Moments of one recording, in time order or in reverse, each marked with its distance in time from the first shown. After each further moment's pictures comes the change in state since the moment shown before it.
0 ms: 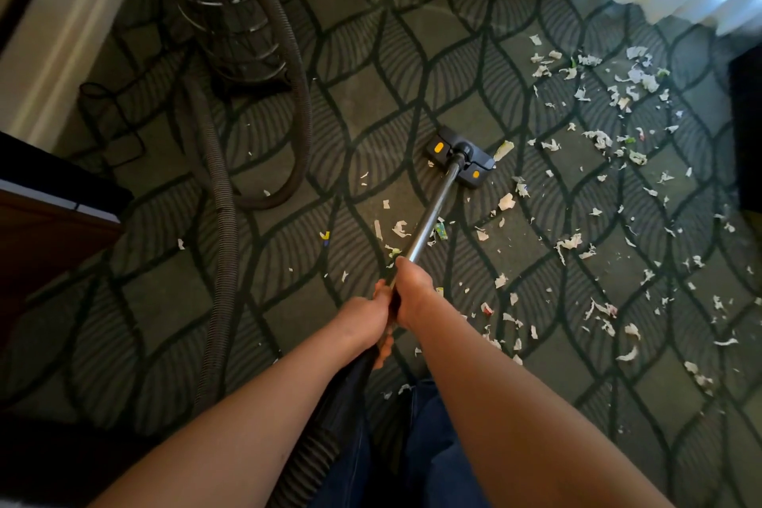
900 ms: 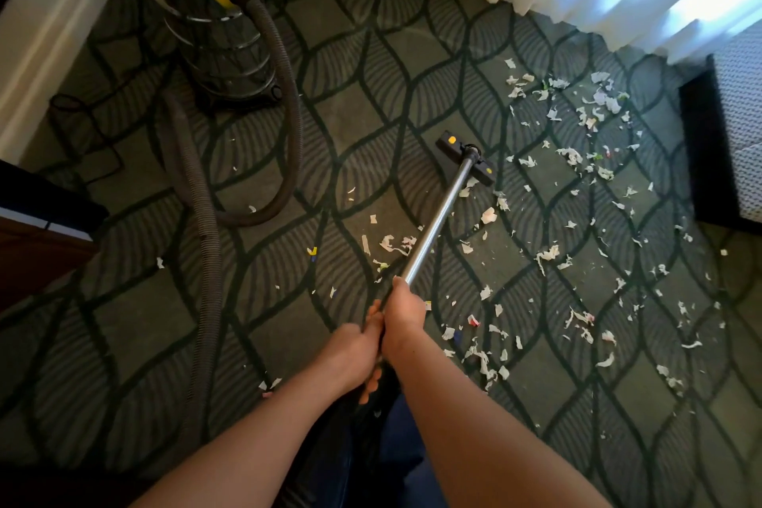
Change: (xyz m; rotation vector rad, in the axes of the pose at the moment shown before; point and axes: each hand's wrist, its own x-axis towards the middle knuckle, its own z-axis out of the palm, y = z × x) left_hand 0.002 -0.030 -0.016 0.068 -0.016 0.184; right_hand -0.020 0.024 0.014 0.156 0.100 -0.112
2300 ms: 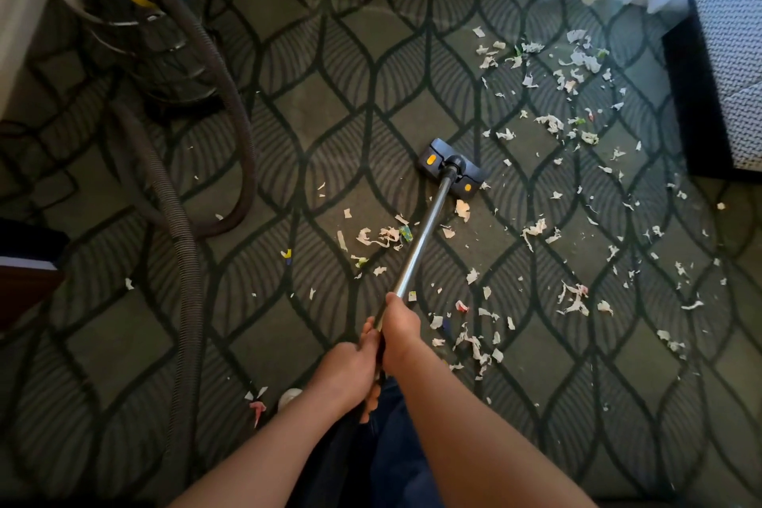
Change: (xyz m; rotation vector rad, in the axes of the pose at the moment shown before) left_hand 0.027 0.009 0.066 0.077 -0.042 -0.073; right_hand 0.048 -0.014 -0.065 0.012 -0.034 0.180
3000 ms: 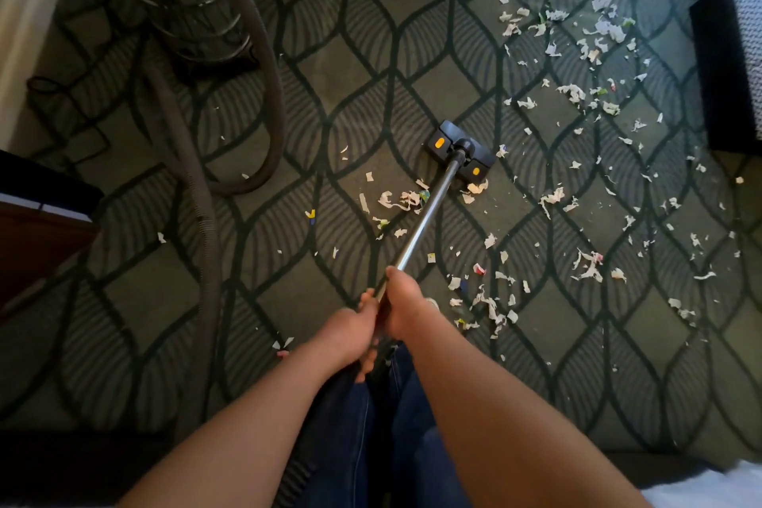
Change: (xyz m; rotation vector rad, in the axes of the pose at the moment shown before) left_hand -0.033 -0.056 -0.033 0.036 -0.015 -0.051; right_hand -0.012 0.072 0.023 -0.029 -0.121 0.049
